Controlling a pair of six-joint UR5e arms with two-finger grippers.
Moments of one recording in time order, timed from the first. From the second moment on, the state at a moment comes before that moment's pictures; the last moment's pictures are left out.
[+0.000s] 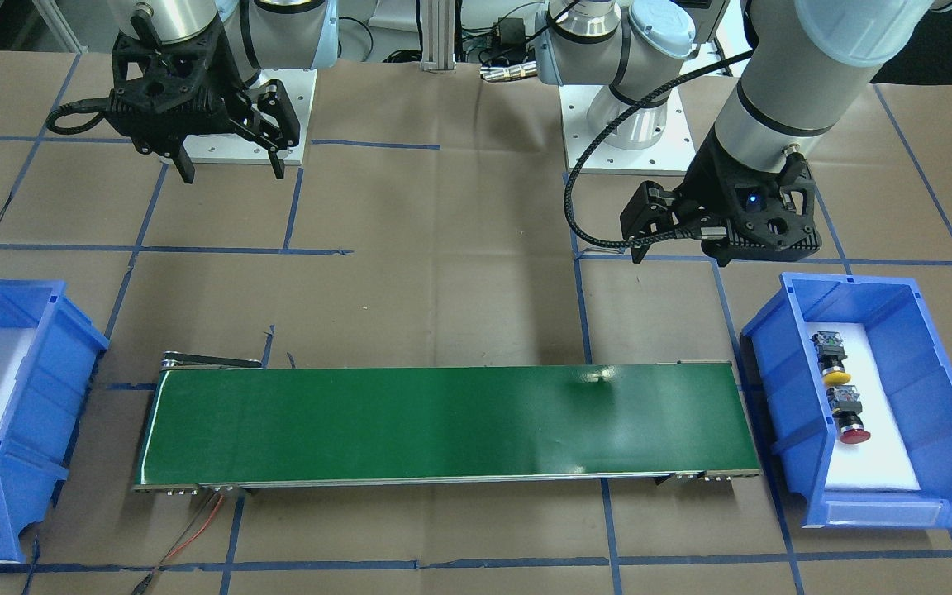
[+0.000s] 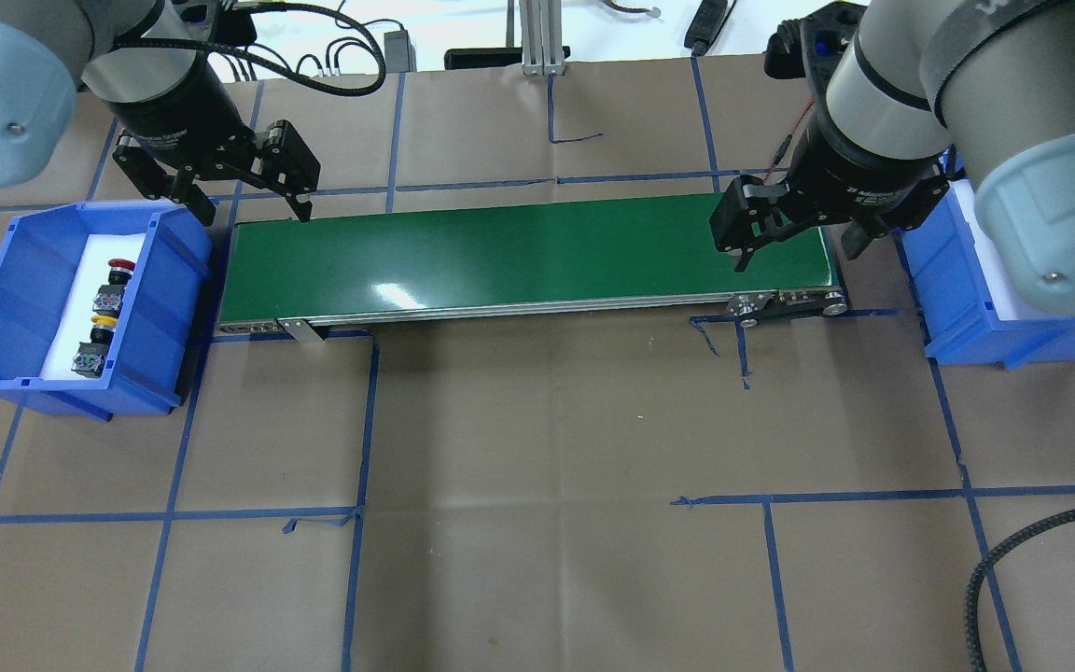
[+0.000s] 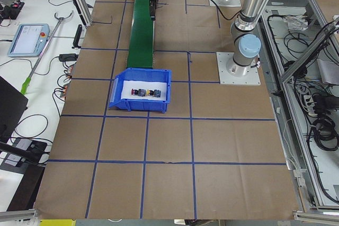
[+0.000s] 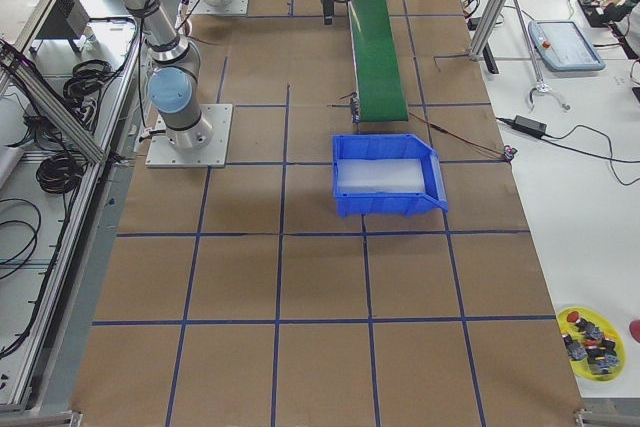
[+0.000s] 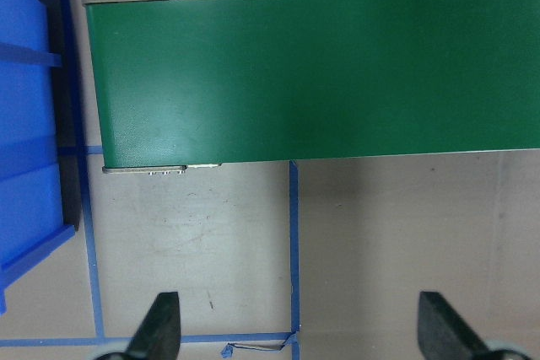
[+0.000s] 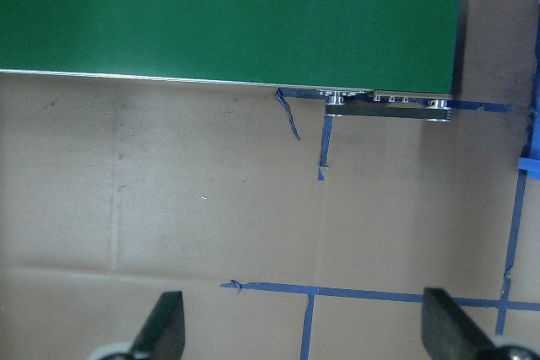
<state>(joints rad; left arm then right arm) -1.53 -1.65 -1.53 -1.54 1.56 0.06 1.65 -1.69 1.68 -1.63 -1.56 -0.01</state>
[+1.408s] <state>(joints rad) -0.98 -1.70 -1.57 -1.48 1.57 0.65 1.64 -1.62 1.64 -1.64 -1.58 -0.01</state>
